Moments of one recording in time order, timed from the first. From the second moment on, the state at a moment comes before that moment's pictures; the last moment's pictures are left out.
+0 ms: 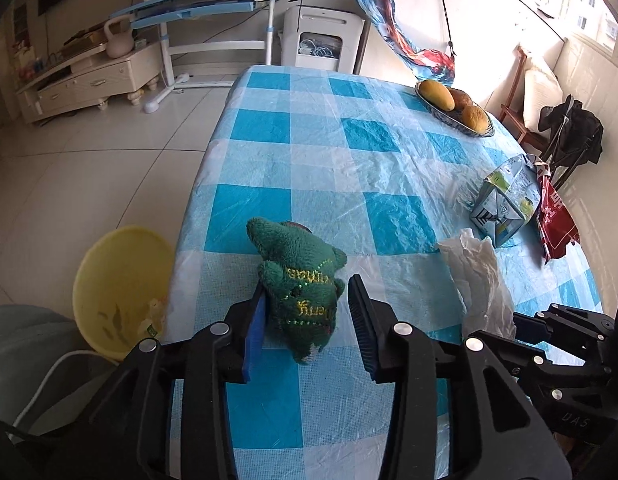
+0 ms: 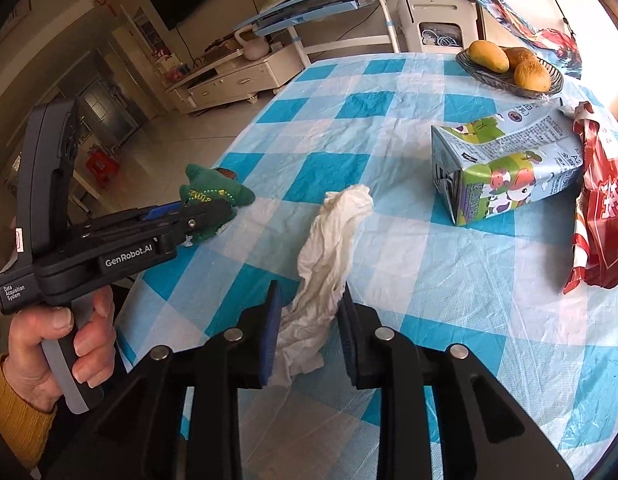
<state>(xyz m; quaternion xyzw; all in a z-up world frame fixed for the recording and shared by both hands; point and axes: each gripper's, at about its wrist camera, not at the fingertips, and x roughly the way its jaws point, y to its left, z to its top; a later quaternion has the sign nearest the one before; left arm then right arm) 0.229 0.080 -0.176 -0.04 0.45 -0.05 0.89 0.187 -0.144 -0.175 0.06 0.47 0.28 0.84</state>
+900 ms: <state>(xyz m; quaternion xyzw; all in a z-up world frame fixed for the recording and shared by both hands) 0.228 0.091 -0.179 -0.08 0.45 -0.03 0.89 0.187 -0.140 -0.174 0.06 0.46 0.27 0.85</state>
